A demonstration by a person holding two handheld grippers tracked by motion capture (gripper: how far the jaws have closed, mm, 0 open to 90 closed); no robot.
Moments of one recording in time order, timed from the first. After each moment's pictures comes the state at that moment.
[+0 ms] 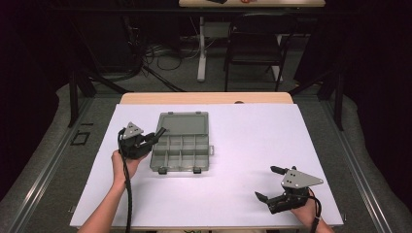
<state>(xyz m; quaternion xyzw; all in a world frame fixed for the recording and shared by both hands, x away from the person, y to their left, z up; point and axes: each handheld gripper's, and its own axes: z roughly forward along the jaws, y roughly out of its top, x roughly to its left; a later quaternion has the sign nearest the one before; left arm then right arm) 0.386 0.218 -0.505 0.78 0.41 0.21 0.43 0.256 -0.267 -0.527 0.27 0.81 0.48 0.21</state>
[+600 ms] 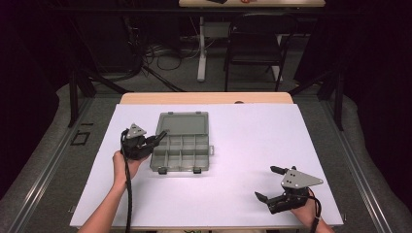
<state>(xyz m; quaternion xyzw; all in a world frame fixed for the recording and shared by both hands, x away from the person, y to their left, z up) 0.390 0.214 -0.512 0.79 0.42 0.20 0.40 0.256 -0.267 -0.527 0.27 0.81 0.48 0.21</state>
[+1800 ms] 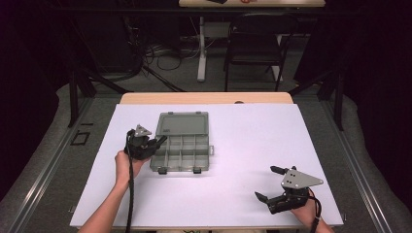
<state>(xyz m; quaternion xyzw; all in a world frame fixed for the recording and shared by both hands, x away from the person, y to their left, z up) 0.397 0.205 -0.521 0.81 0.43 0.19 0.34 0.255 -0.266 -0.526 0.27 0.81 0.48 0.21</state>
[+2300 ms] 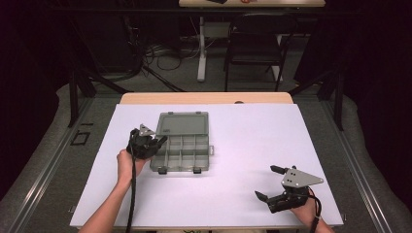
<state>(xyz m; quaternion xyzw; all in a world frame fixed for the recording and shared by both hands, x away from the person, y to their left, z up) 0.400 0.199 -0.520 0.82 0.43 0.19 0.32 0.258 -0.267 -0.527 0.27 0.80 0.49 0.21</state>
